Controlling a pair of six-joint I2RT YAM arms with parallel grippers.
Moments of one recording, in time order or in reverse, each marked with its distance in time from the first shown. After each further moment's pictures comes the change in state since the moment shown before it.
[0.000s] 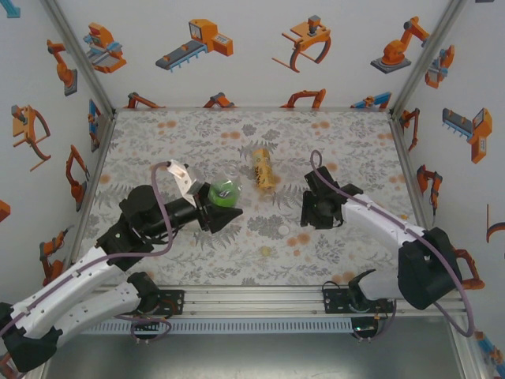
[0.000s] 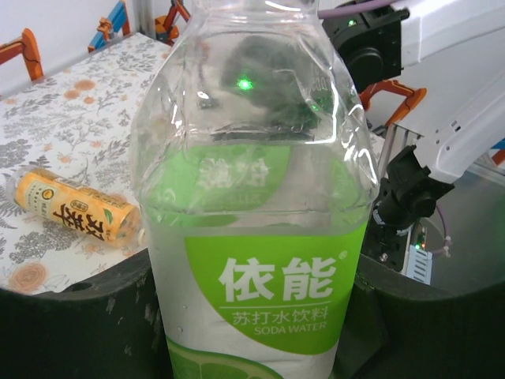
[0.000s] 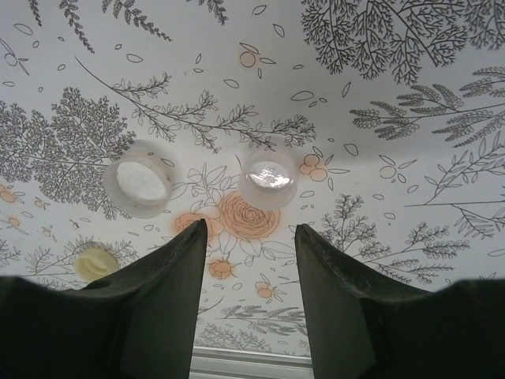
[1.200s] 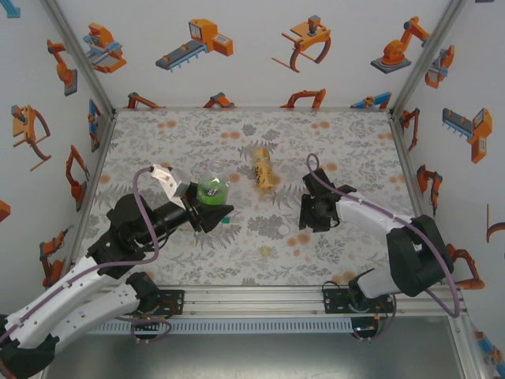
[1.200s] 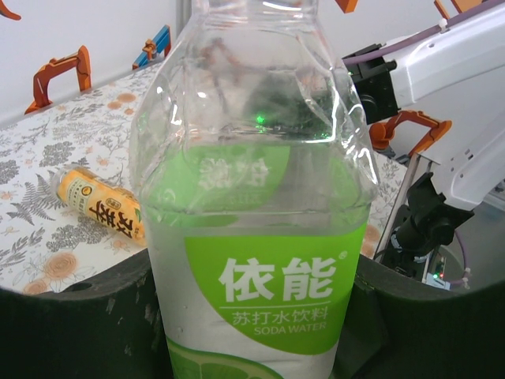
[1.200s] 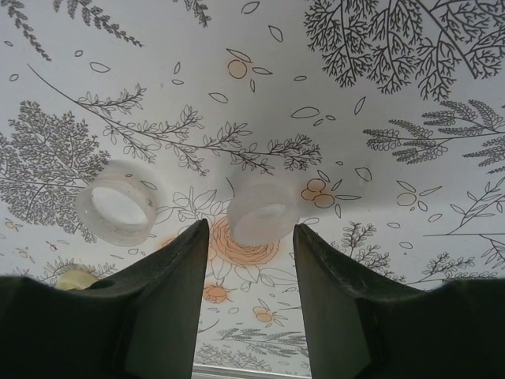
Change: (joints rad) left arm 0.000 -0.097 -0.034 -0.009 -0.104 -0.022; right arm -0.017 0.099 -0.032 0.076 -0.035 -0.002
